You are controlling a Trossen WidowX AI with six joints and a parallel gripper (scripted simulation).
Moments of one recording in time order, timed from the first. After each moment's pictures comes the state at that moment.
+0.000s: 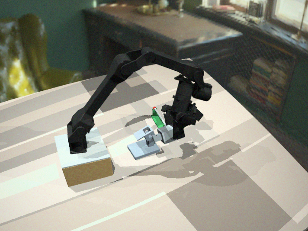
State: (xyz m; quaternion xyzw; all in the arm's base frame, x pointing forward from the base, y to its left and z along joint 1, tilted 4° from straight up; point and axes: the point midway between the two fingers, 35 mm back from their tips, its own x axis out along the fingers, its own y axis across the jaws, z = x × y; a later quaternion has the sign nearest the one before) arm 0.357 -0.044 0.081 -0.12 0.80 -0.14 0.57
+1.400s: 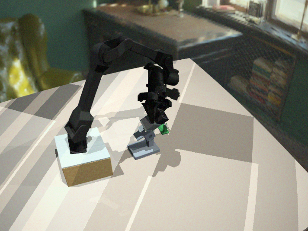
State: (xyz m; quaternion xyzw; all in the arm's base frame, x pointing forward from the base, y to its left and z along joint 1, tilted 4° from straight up) arm 0.303 0.012 0.106 -0.02 0.58 -0.47 0.66
